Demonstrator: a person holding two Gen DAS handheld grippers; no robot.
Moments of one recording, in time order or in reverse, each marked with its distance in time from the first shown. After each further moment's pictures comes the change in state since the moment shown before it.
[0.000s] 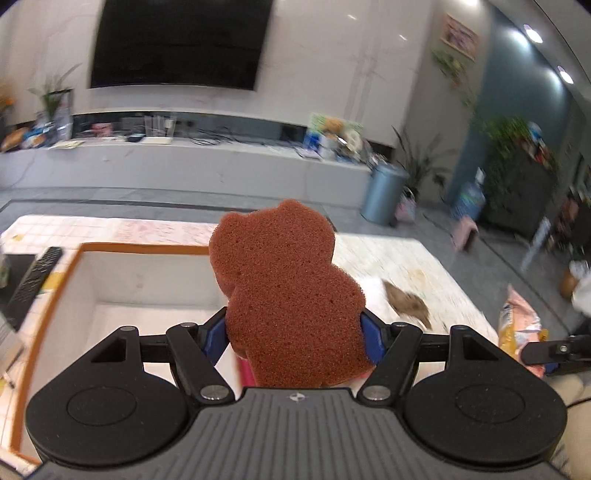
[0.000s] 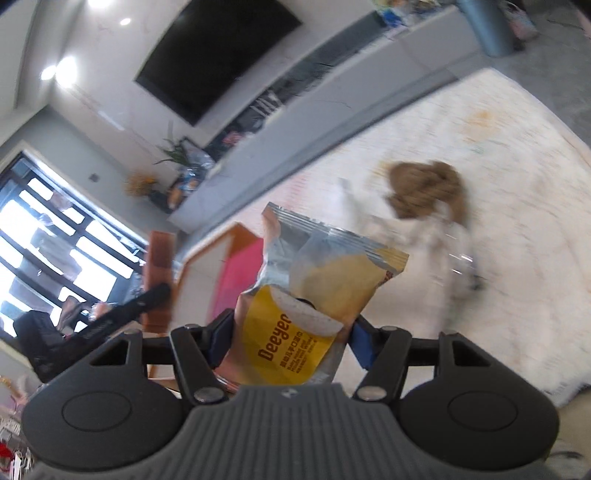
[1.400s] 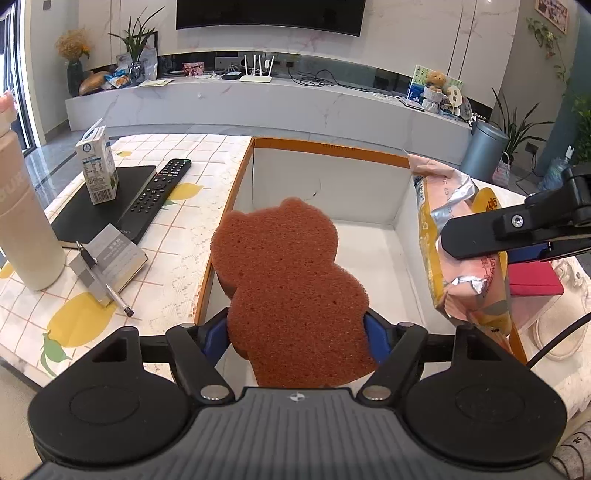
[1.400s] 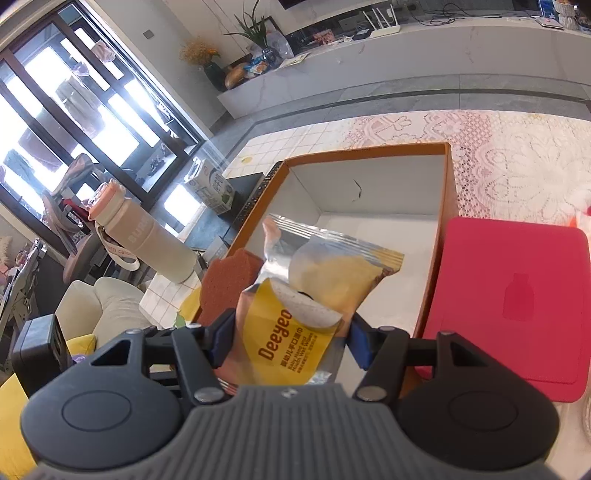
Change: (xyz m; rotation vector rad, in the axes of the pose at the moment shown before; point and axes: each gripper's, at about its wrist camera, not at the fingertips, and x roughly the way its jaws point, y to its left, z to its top) left arm 0.000 0.127 -0.051 -0.062 0.183 0.251; right arm 0.260 0.194 -0.021 -0.343 0.324 0.028
